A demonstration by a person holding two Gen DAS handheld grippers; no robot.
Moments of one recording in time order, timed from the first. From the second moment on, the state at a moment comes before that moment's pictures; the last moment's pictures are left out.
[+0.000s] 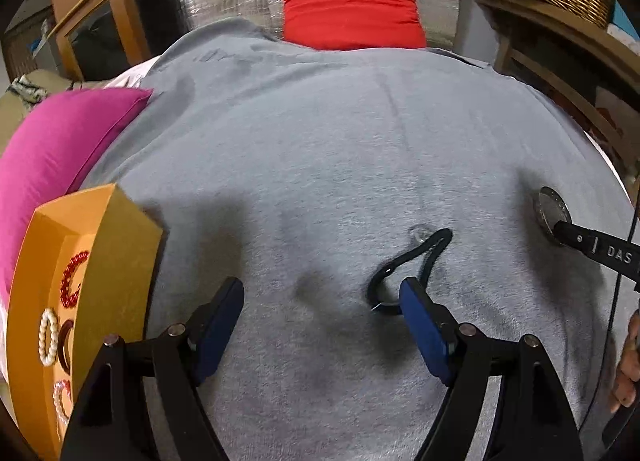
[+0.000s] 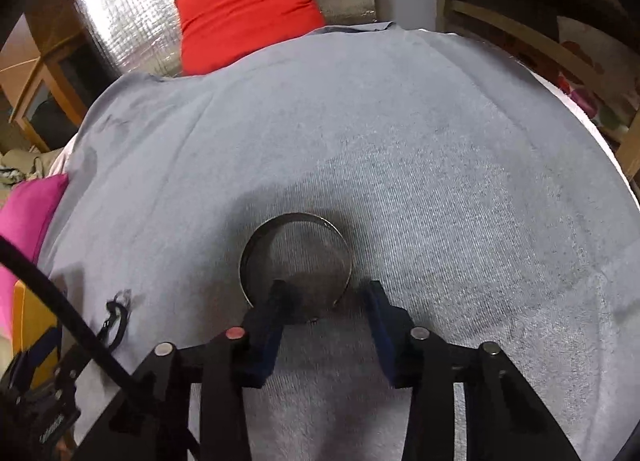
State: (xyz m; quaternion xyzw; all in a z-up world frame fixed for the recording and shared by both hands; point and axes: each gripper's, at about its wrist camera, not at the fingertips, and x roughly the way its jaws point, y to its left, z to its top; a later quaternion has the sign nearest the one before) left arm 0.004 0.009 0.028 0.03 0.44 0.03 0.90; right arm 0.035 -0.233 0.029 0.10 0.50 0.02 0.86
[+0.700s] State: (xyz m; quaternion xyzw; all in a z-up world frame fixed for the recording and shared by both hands) left arm 0.021 -0.012 0.007 0.01 0.45 -0.08 0.89; right arm 0.042 -0.236 0.027 0.13 0.48 0.00 0.87
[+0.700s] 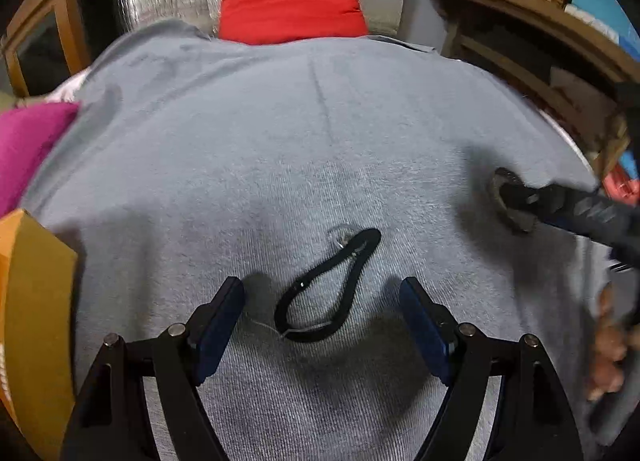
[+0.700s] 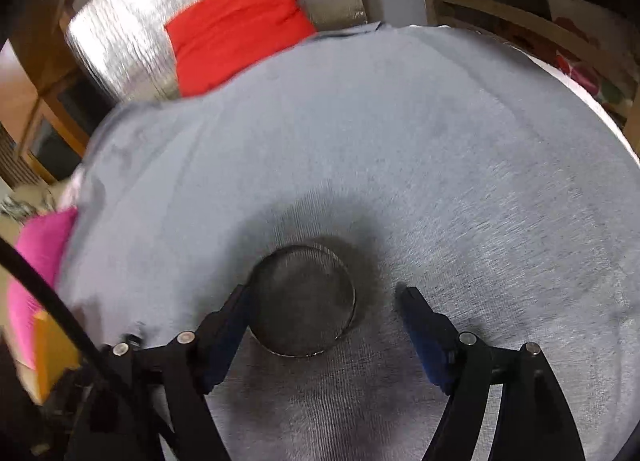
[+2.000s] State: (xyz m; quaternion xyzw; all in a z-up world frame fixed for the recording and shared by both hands) left arm -0.018 0.023 0.029 0.02 0.46 -0.08 0.88; right arm -0.001 -0.225 0.056 0.06 0.52 0.13 0.84
